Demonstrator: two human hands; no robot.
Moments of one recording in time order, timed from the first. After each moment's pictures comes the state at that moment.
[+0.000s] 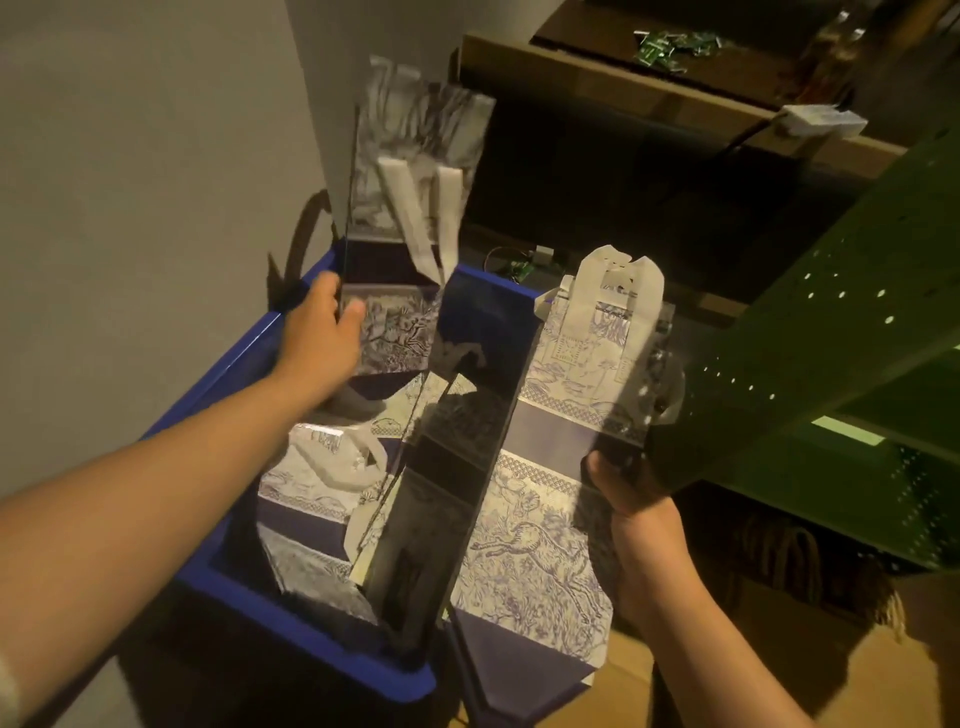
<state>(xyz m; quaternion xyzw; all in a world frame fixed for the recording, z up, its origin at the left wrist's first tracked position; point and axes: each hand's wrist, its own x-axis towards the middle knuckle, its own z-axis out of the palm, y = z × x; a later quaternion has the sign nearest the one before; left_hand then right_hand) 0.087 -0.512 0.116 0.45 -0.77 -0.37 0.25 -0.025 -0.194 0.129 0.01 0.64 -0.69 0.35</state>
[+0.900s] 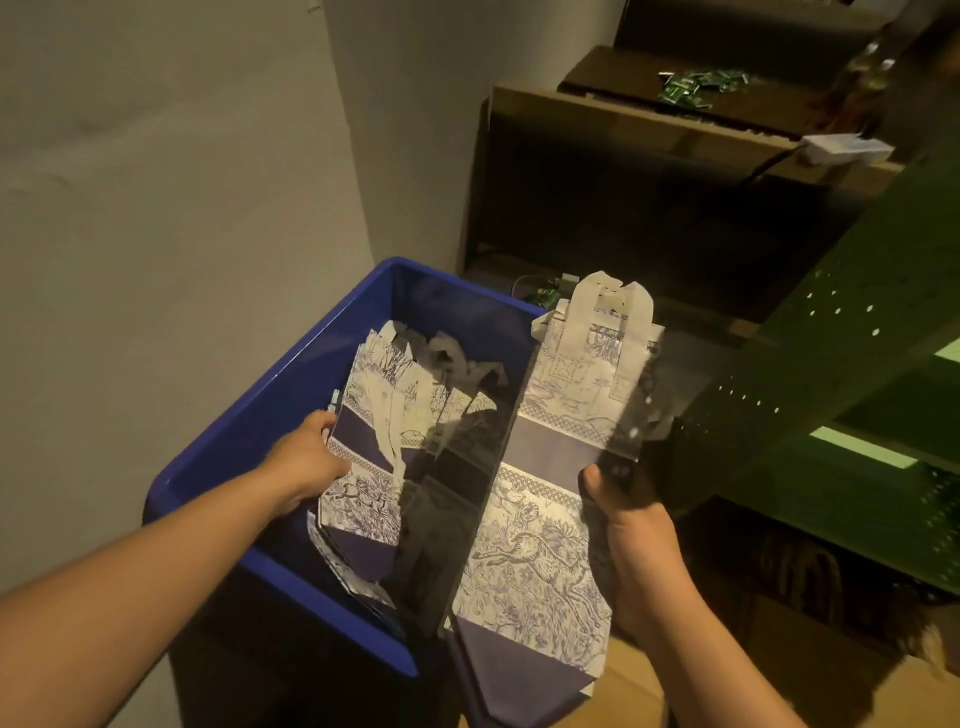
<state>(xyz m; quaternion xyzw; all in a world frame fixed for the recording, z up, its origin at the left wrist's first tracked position) 0.182 -0.461 0.088 0.59 -0.71 -0.39 -0.04 -0.016 -0.185 0.140 0.00 0.60 -0.69 0.41</state>
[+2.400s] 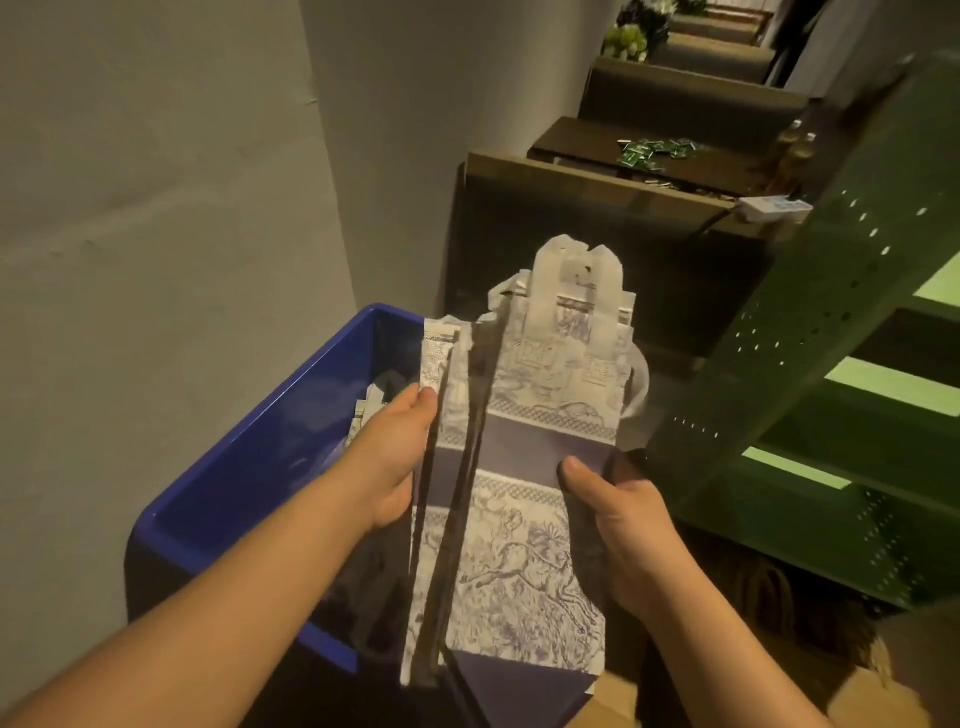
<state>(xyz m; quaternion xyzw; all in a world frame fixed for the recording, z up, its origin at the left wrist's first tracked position) 0.098 -0.361 0.210 0.41 -0.49 -0.75 0.18 -0.025 -0.176 0.212 -0.08 0.64 -0.64 0.41</state>
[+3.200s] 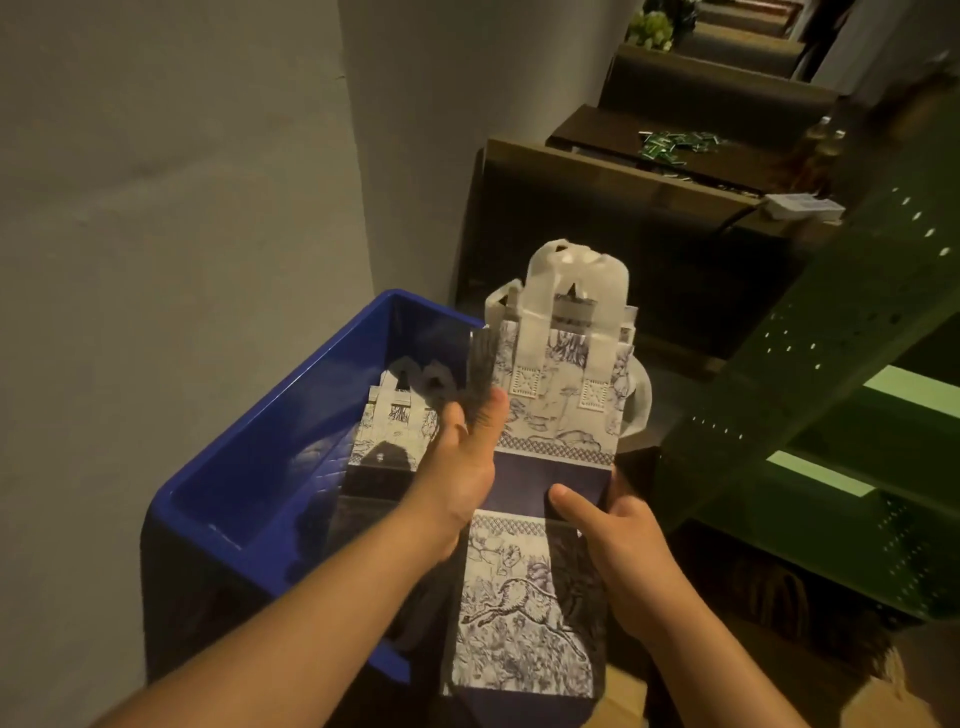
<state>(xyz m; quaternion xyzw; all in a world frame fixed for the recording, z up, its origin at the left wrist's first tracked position) 0.088 -0.315 0.198 0.38 -0.56 -0.71 0.20 -0.012 -0.177 0.184 -0.16 0.67 -0.59 0.42</state>
